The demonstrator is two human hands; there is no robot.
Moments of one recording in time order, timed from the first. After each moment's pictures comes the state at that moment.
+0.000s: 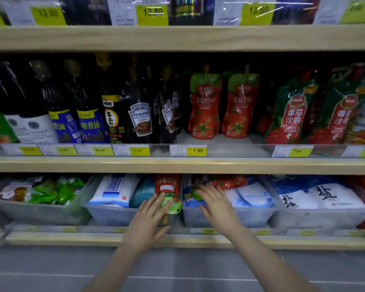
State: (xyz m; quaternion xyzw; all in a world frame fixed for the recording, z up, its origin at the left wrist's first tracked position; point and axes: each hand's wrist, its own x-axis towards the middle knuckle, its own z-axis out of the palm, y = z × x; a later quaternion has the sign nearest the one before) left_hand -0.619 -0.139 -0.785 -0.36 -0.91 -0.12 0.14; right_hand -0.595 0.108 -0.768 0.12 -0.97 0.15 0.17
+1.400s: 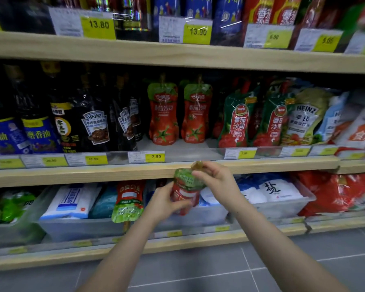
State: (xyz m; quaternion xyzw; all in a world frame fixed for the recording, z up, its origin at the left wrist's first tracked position) left_hand -0.620 0.010 -0.718 -0.30 -0.82 -0.49 -0.04; right_hand -0.538 0.159 -0.629 0.04 -0.75 0.64 0.16
